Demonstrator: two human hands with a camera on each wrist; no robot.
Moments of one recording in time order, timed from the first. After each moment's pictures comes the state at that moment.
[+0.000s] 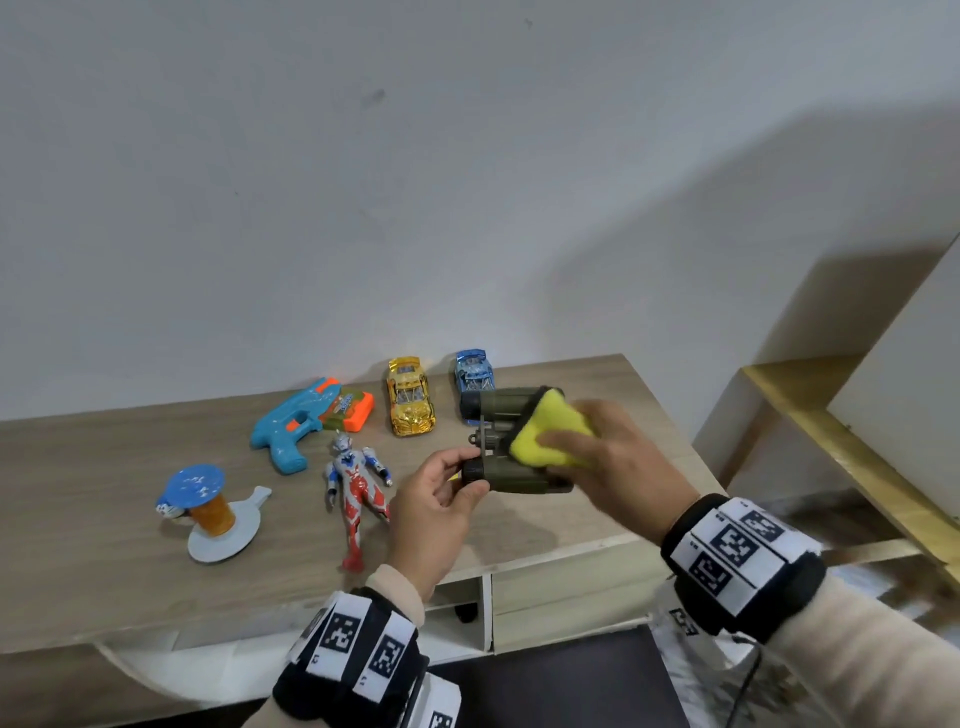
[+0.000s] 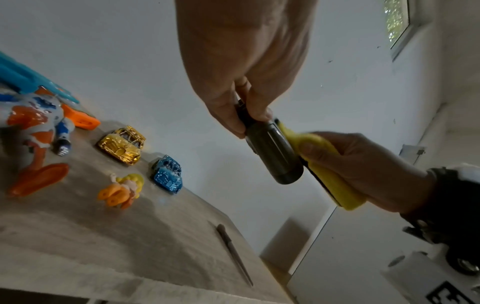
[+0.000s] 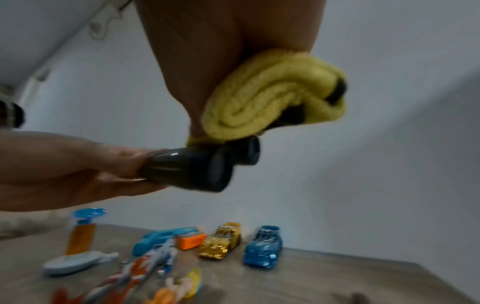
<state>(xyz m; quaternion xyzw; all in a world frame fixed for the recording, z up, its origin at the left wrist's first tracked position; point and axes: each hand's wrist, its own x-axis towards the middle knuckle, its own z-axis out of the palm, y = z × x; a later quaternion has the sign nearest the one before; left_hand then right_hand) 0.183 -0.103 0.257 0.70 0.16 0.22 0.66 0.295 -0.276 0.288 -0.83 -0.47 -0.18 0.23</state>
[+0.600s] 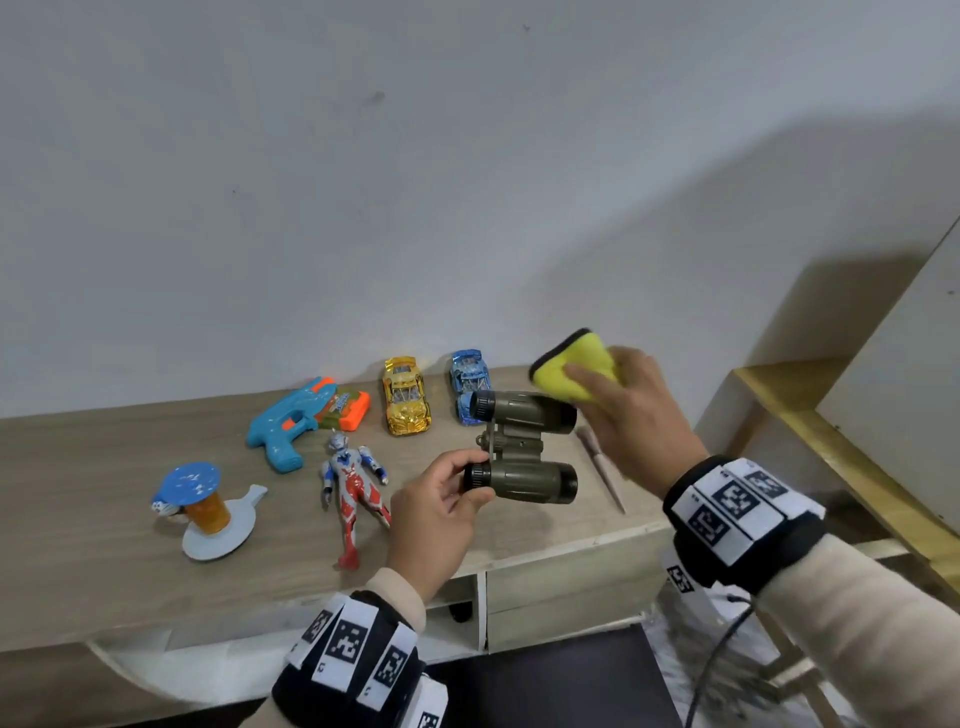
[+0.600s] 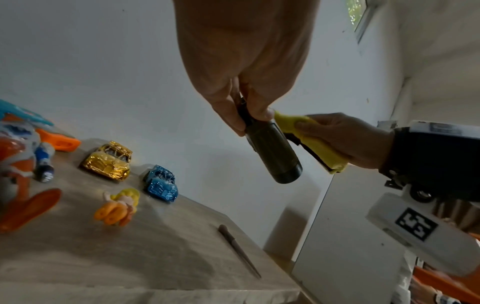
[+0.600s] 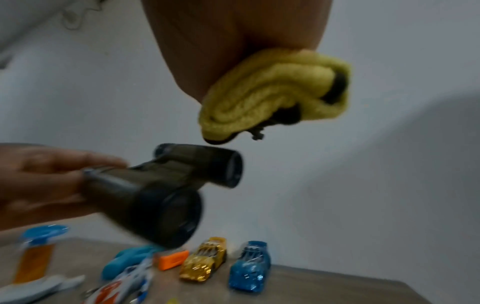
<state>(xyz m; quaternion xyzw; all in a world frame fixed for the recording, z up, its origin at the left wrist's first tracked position) 0.178 -0.108 0.258 0.76 0.11 0.23 0.60 0.315 -0.279 0.315 -0.86 -0.38 -0.23 0.23</state>
